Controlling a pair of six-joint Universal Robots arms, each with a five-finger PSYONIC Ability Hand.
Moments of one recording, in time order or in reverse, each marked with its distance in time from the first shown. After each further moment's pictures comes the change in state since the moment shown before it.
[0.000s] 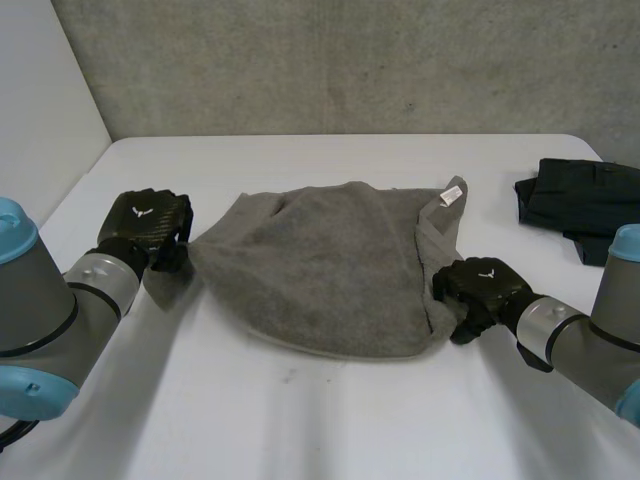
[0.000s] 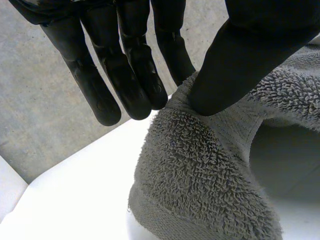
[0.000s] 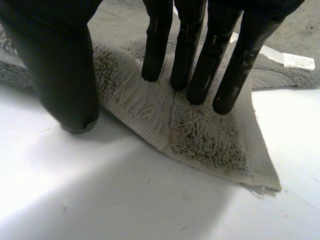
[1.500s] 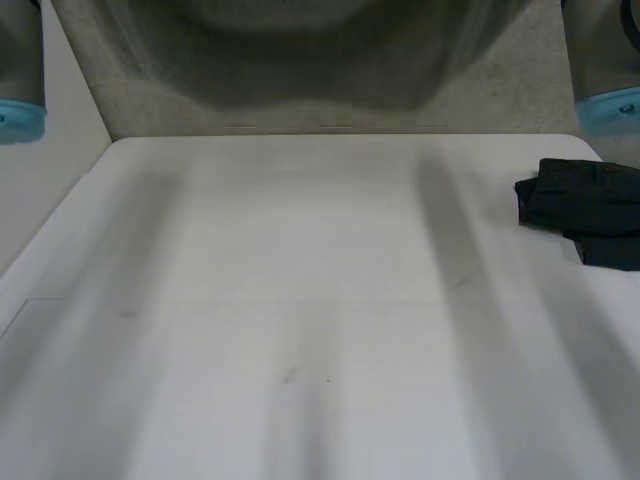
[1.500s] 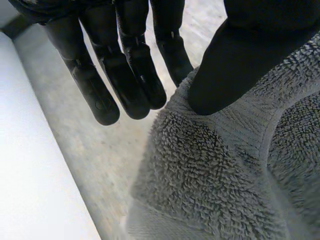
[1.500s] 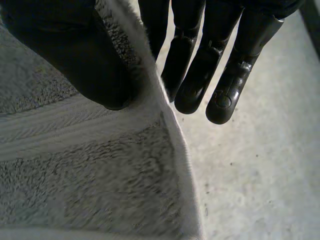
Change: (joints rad) left arm -0.021 -0.101 0.950 0.023 -0.151 0.079; right arm 0.245 -0.047 -1.070 -0.090 0.435 -0.554; left_hand 0.000 0.001 0.001 0.000 0.000; right_hand 0.365 0.445 0.447 0.458 0.478
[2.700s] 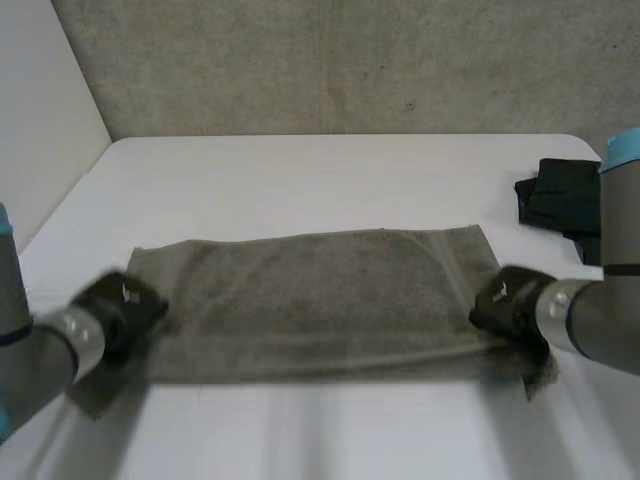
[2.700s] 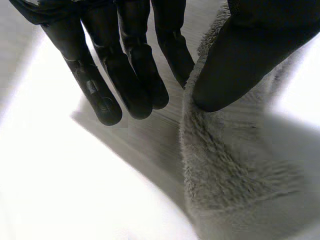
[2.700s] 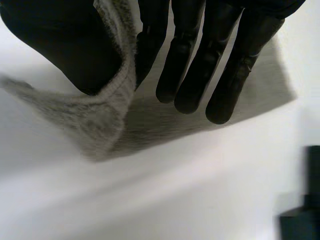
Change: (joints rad) left arm 0.074 0.170 -0.963 -0.498 0.089 0.526; right arm -0.084 -0.093 0.804 0.793 -0.036 -0.139; left_hand 0.000 0.000 0.002 0.000 0.000; right_hand 0.004 0.000 0.000 0.003 0.001
